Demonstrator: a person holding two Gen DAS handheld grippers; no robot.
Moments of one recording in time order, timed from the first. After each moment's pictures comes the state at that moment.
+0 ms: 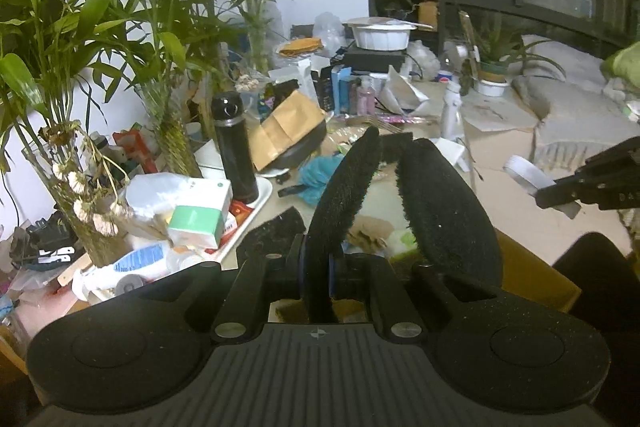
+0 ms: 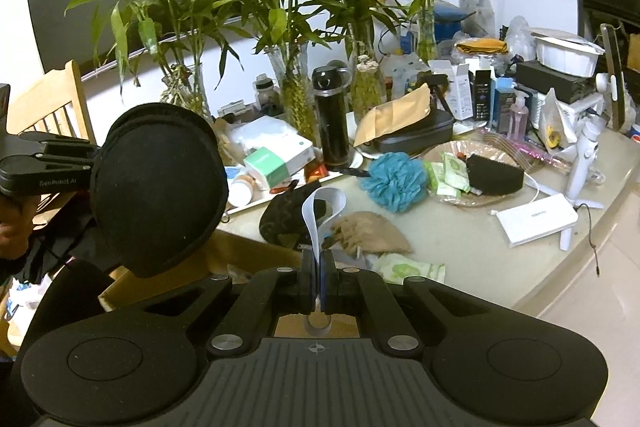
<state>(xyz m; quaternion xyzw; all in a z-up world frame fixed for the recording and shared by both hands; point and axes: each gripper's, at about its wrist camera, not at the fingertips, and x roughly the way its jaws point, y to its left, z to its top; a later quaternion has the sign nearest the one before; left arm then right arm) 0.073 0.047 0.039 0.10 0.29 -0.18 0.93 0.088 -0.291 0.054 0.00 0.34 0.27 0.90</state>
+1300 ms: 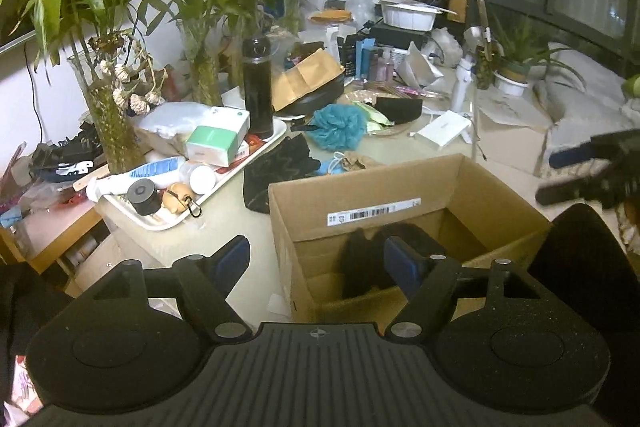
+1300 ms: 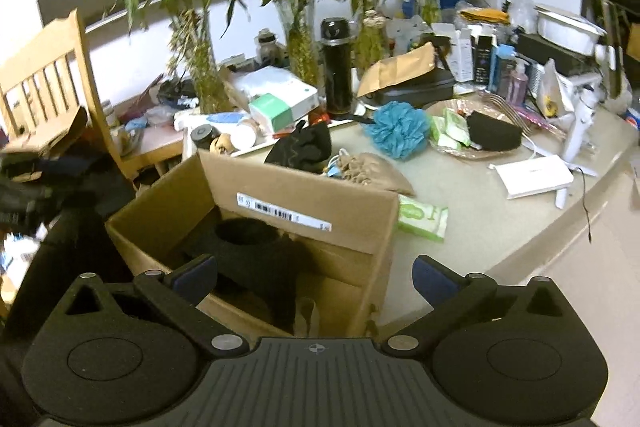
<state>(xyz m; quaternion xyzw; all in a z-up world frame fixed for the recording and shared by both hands) -0.010 0.061 0.007 0.05 0.33 -0.13 0.93 0.047 -0.284 0.037 -0.03 0.38 0.26 0.89</state>
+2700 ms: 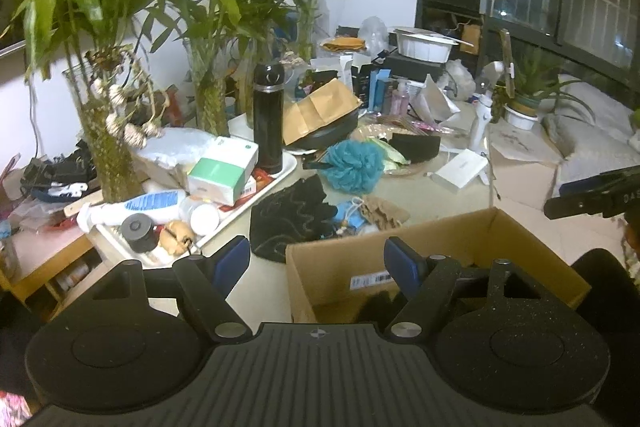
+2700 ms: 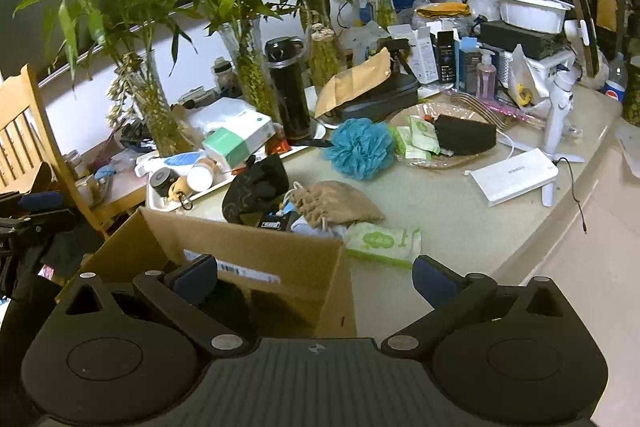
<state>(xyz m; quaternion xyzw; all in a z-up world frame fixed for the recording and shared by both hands) 0.044 0.071 0.002 0.03 0.29 -0.12 0.95 0.112 -0.301 0.019 0.03 0.37 0.22 0.90</state>
